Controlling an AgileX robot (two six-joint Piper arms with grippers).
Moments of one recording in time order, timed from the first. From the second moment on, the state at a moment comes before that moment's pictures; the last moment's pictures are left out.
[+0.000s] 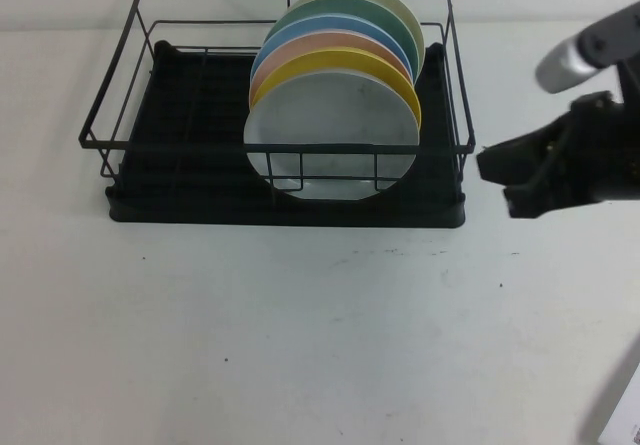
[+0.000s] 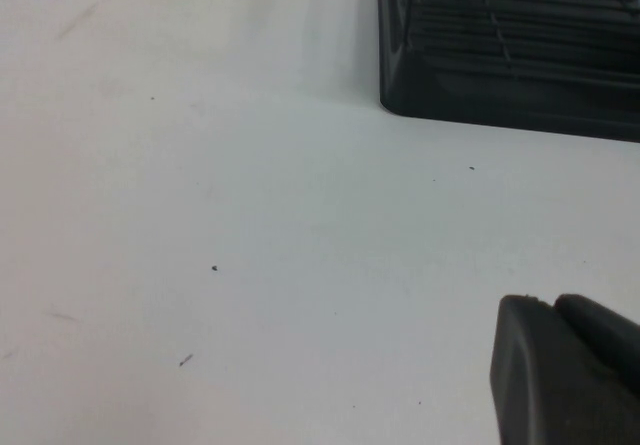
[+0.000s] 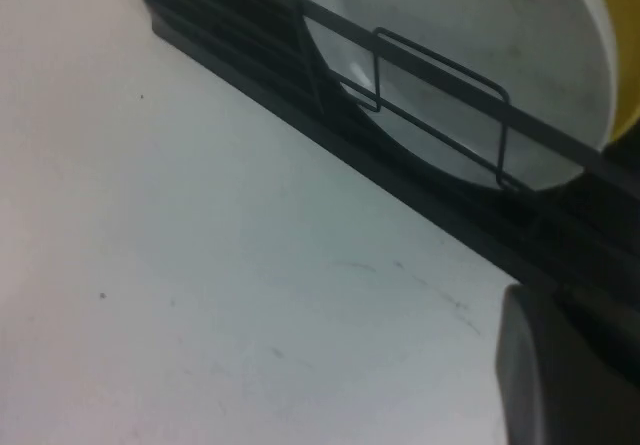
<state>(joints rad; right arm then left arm) 0.33 1.29 -0.99 0.80 0.60 -0.83 -0.08 -0.01 0.02 0.05 0.35 -0.06</state>
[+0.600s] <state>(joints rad) 0.43 1.66 -1.31 0.80 0.41 -1.31 -0.08 -0.01 0.02 0.05 0.35 -0.06</state>
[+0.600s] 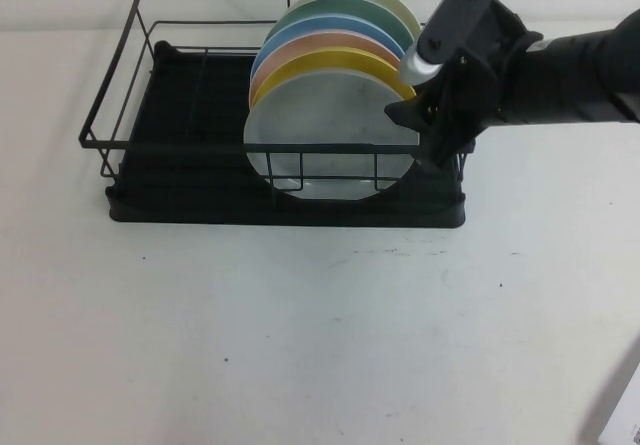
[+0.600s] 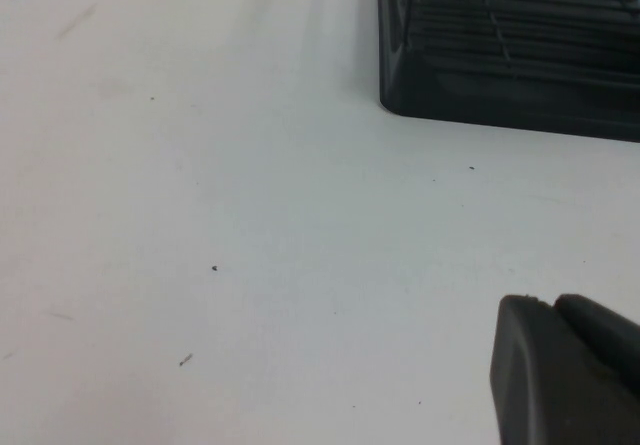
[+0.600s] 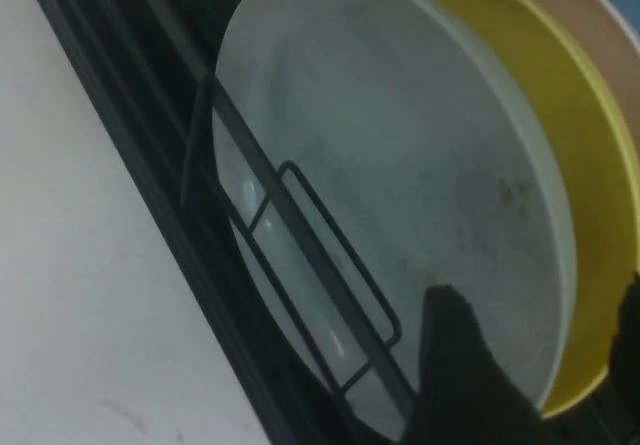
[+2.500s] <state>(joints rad) 0.44 1.82 -1.47 0.86 0.33 -1.52 -0.08 -0.01 0.02 0.05 0.35 -0.06</state>
